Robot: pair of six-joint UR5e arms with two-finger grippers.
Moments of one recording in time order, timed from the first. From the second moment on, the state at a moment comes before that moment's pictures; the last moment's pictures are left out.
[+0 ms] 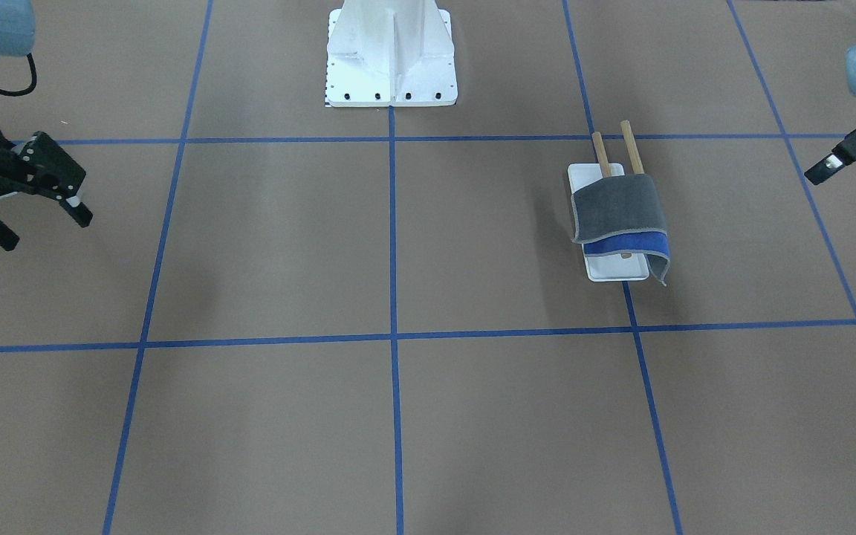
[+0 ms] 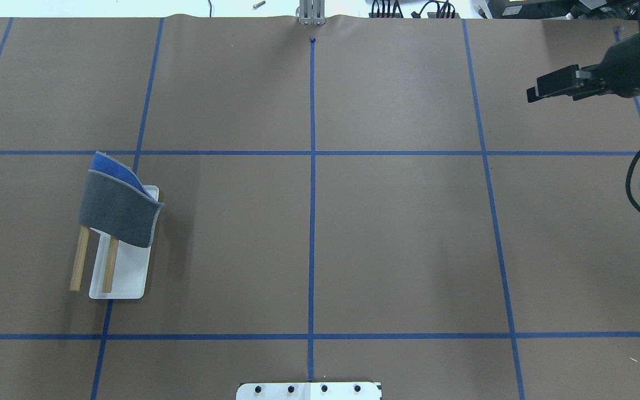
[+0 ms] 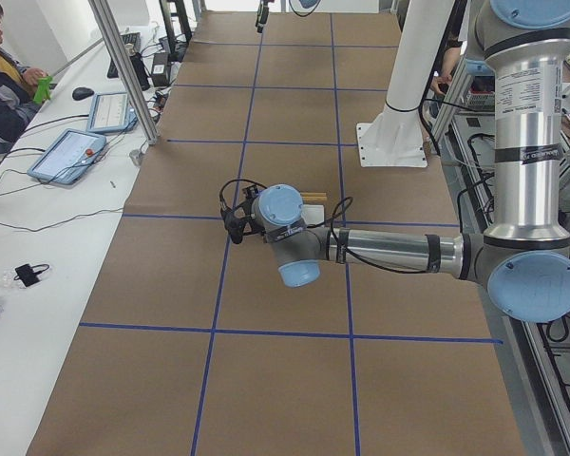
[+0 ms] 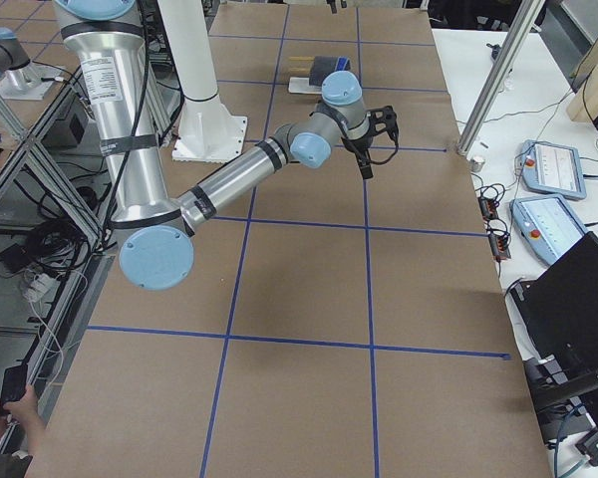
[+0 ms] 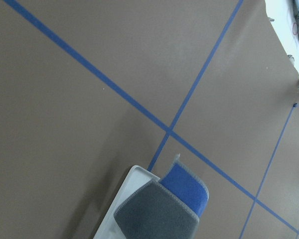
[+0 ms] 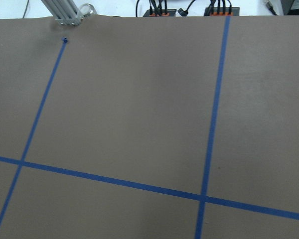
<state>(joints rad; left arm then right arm) -1.34 -1.48 -1.67 -2.75 -2.51 -1.52 1.14 -1.42 1.96 -1.23 2.21 0.72</state>
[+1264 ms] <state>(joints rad) -1.48 -1.47 -1.72 -1.87 -2.25 -0.15 1.45 -1.59 1.57 -1.34 2.28 -0.14</state>
